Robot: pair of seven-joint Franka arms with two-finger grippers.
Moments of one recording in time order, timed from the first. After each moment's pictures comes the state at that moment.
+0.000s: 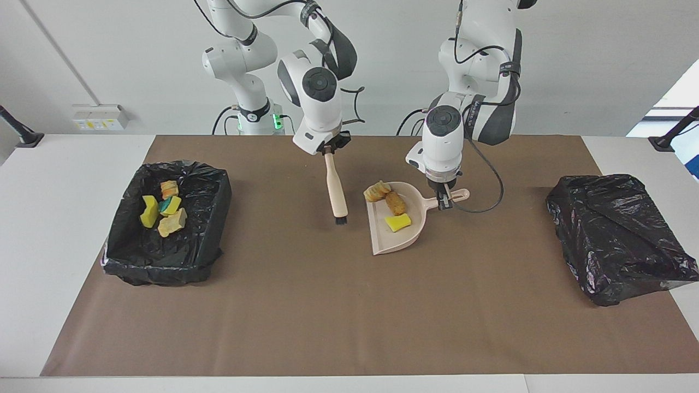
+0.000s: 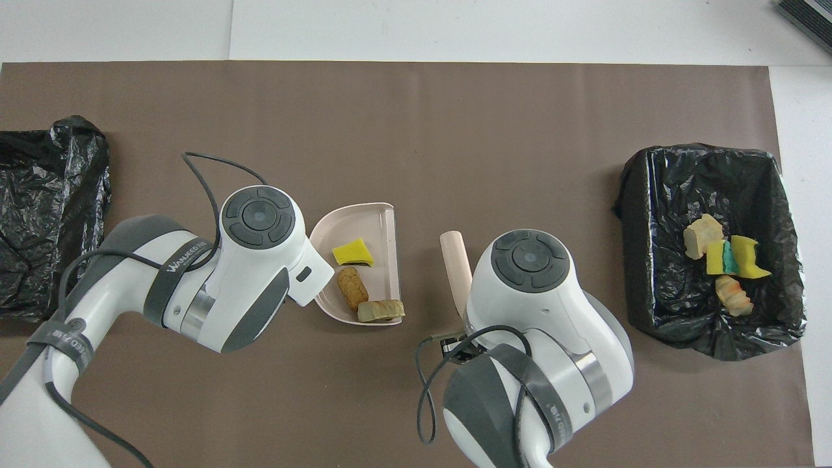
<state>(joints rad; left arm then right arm) -0.58 0.15 0.10 -2.01 0.18 2.01 1.00 0.44 0.02 0.11 -2.06 0.18 1.75 0.35</state>
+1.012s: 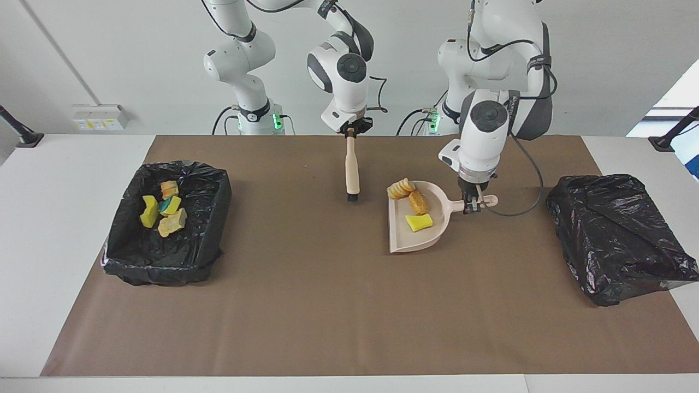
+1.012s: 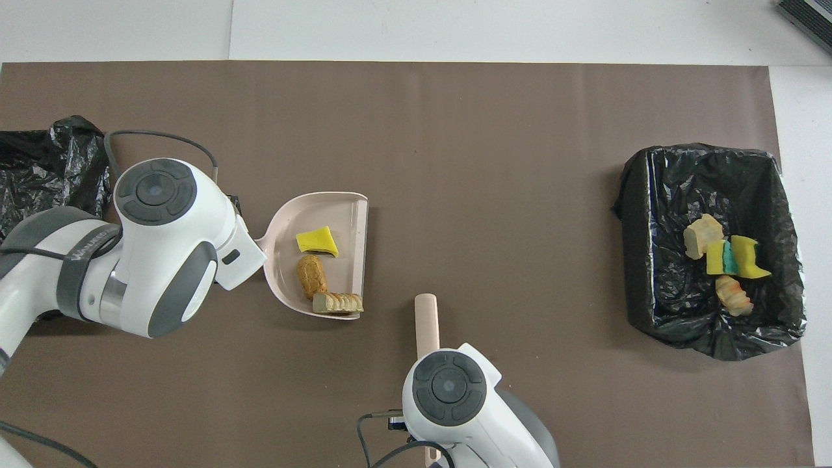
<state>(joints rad) -0.41 0.09 0.11 -2.01 0.13 2.06 1.31 0.68 -0.07 0.13 -2.25 0.27 1.93 0.70</state>
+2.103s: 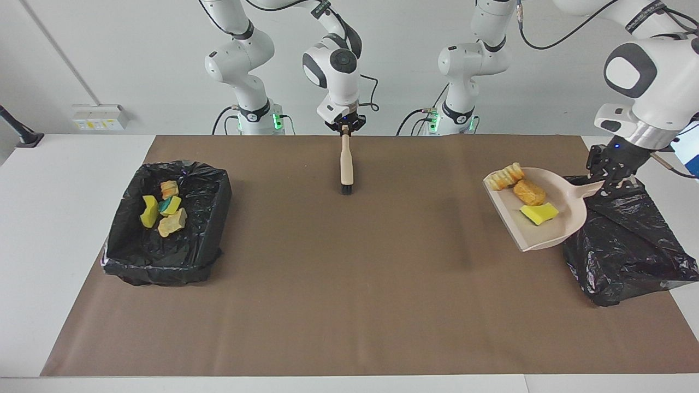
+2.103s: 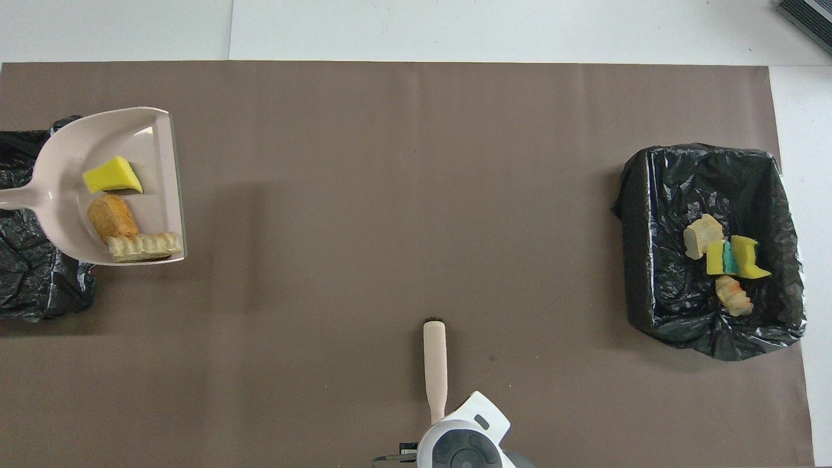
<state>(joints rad) 0.10 0.10 0.12 -1.66 -0.02 1.83 1.70 0.78 -0.17 0.13 -2.50 0.28 2.17 0.76</state>
